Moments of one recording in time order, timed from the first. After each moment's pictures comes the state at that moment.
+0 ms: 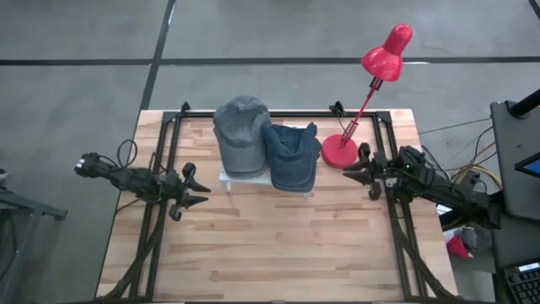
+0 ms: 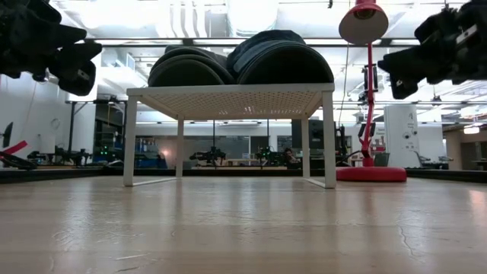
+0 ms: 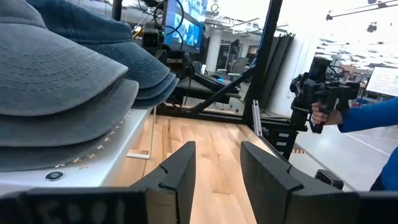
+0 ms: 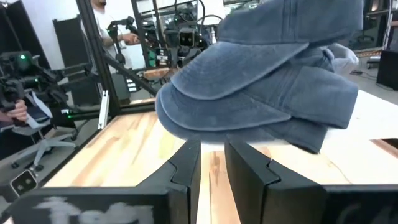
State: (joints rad) left arm -0.35 0.00 0.01 0.06 -0.21 -0.17; right arm -0.46 0.13 0.08 0.06 -0.52 0.18
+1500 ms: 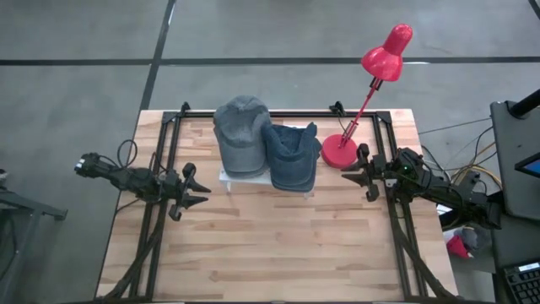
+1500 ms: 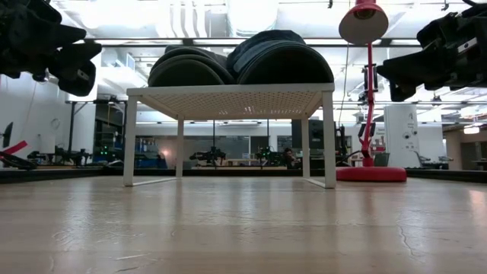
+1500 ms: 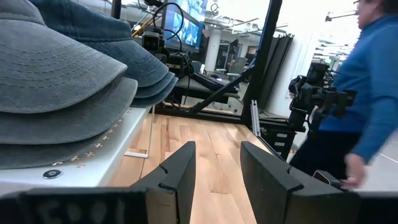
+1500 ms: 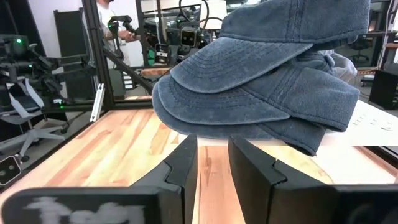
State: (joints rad) left arm -0.35 0.00 0.01 0.06 -0.20 -0.18; right arm -0.46 0.13 0.01 0.16 -0.52 0.10
